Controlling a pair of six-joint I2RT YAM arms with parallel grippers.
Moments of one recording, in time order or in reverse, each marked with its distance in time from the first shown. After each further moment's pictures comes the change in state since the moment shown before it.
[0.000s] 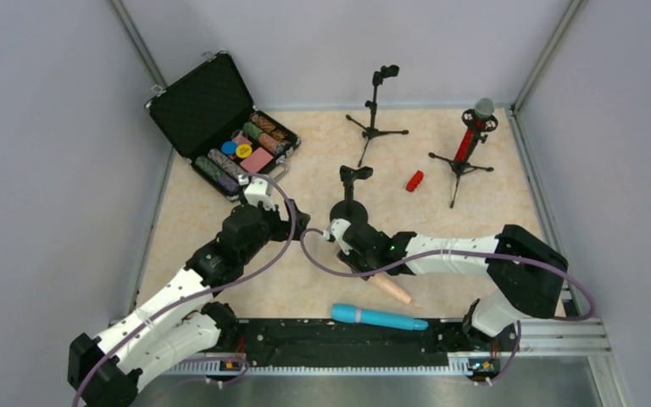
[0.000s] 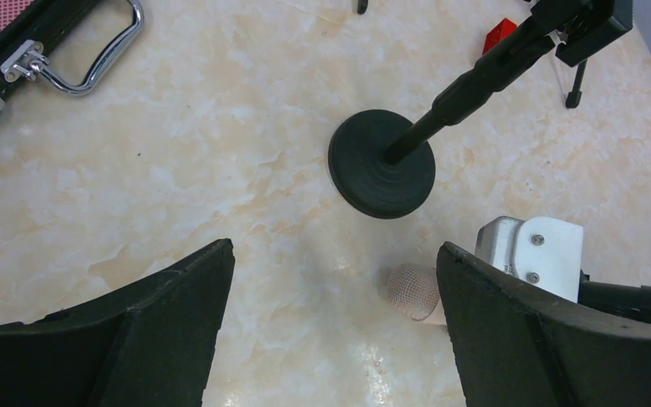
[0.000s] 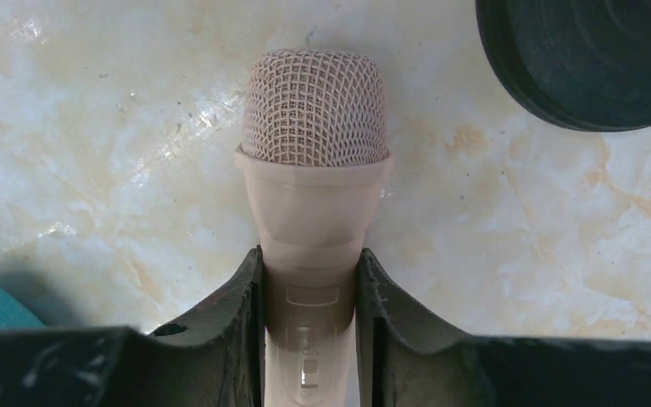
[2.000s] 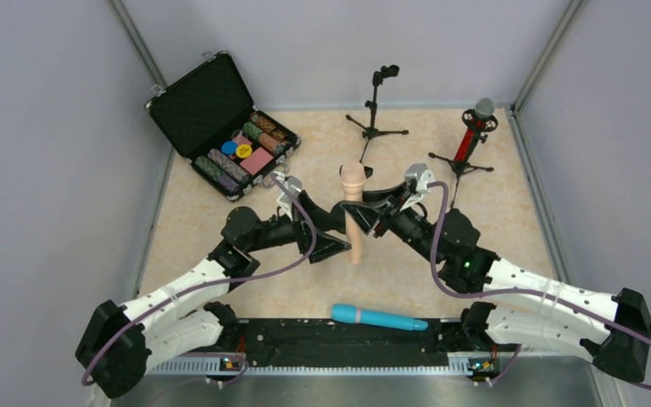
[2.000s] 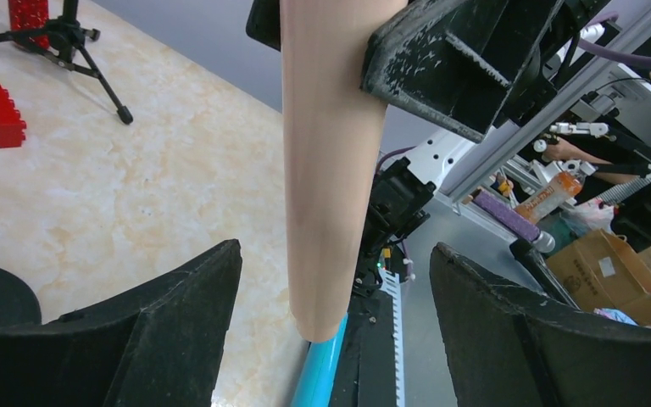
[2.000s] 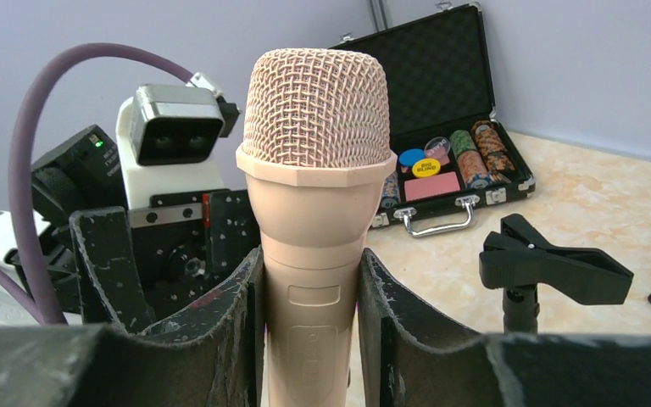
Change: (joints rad) left arm -0.022 0.159 -0.098 0.809 0.886 -0.205; right arm -0.037 -0.636 -0.138 0.717 0.021 0.279
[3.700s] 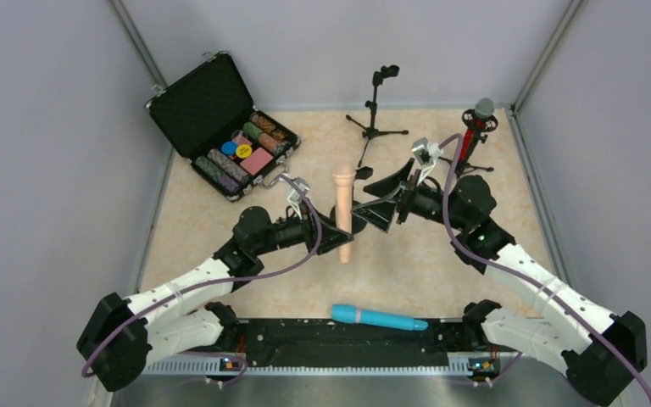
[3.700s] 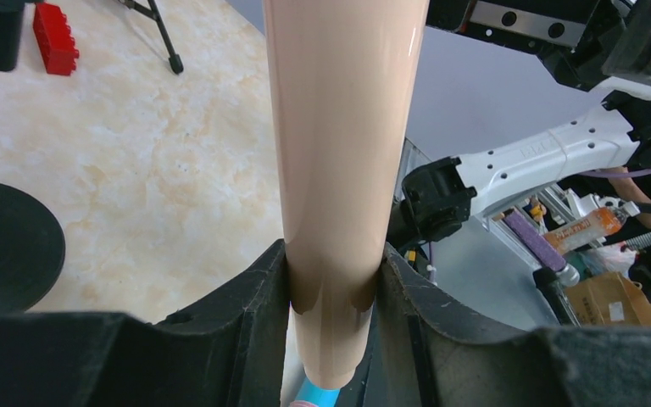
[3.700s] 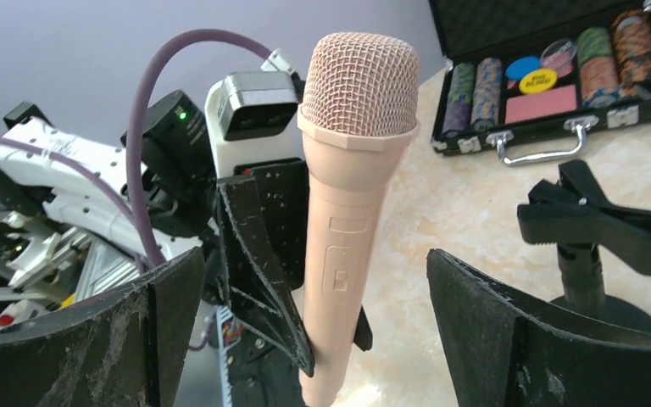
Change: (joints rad) left arm -0.051 0.043 0.001 -0.105 -0.172 -0.008; right arm -0.397 0.032 0.090 -0.168 -0.673 0.270
